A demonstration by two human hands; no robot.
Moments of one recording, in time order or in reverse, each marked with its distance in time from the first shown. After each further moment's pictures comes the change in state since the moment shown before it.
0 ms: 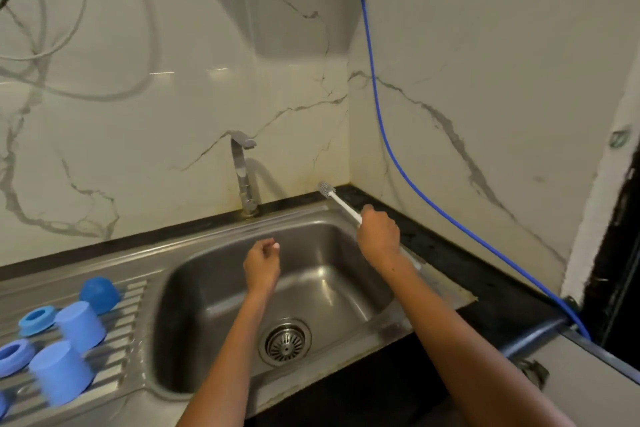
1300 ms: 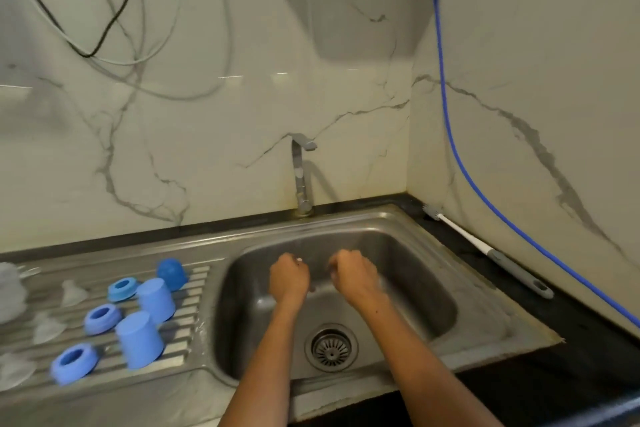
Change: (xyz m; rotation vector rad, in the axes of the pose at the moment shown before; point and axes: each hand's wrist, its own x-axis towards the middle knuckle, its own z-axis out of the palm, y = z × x) left_hand 0.002 -0.002 -0.018 0.333 0.087 -0.124; right_hand -0.044 -0.079 0.052 0.056 -0.279 -0.268
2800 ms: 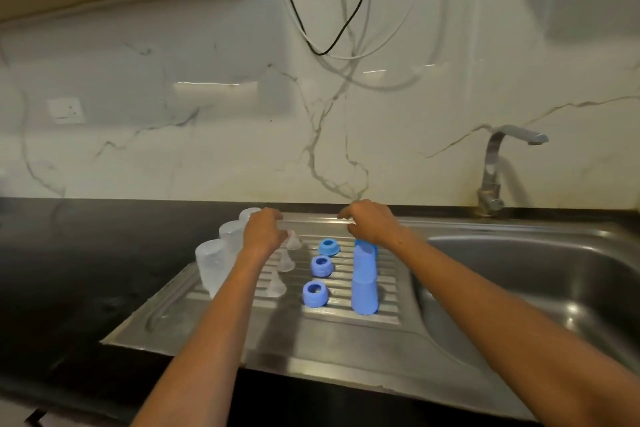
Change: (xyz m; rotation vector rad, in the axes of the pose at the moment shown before) left_hand 0.056 -0.161 -0.353 0.405 0.201 -0.025; right_hand 0.021 -0.294 0.033 -0.117 -0.164 -0.709
